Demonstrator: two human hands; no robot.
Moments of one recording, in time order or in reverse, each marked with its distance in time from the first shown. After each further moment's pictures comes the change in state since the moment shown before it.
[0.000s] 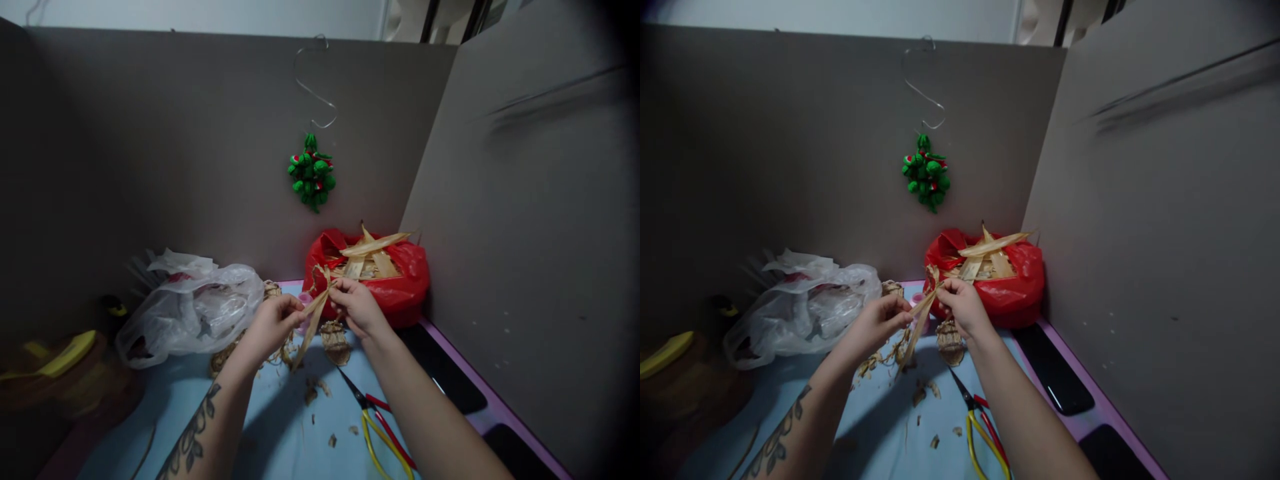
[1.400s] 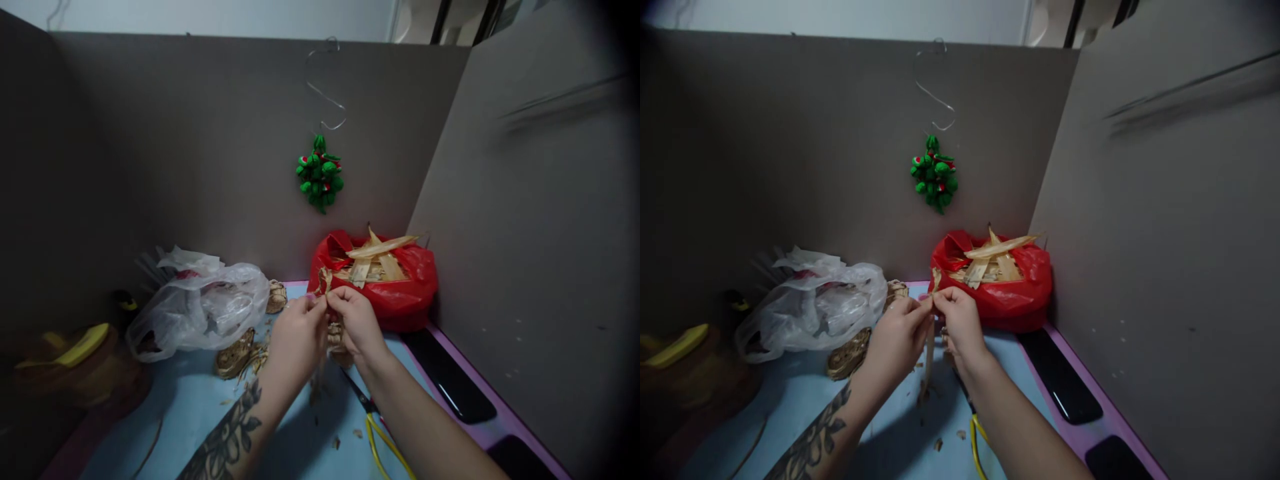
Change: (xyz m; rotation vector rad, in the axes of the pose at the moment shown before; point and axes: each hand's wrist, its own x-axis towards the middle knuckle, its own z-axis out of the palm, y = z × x) left_hand -0.017 0.015 0.041 0.548 0.260 0.278; right_hand -0.017 0.009 0.027 0.008 0.126 -0.074
